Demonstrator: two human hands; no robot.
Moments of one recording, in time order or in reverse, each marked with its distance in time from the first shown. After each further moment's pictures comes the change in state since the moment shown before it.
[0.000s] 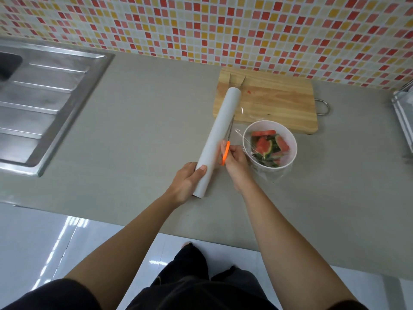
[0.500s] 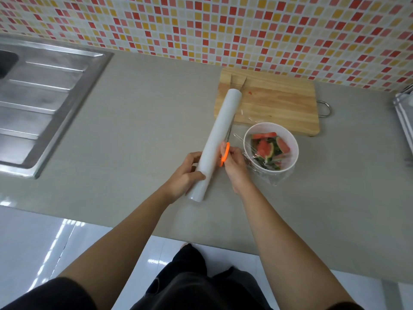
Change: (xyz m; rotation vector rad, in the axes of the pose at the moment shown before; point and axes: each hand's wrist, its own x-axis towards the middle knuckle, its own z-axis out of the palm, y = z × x) left_hand 0.012 0.007 -0.016 -0.238 -0.212 0.022; right_hand 0.004 0.002 0.006 0.084 -0.003 0.045
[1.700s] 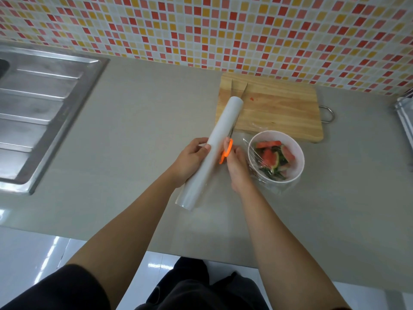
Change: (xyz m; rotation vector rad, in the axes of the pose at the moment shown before) left_hand 0.055 0.035 -0.019 -0.006 0.144 -0.015; right_hand 0.025 -0.018 0.019 -0.073 0.058 -0.004
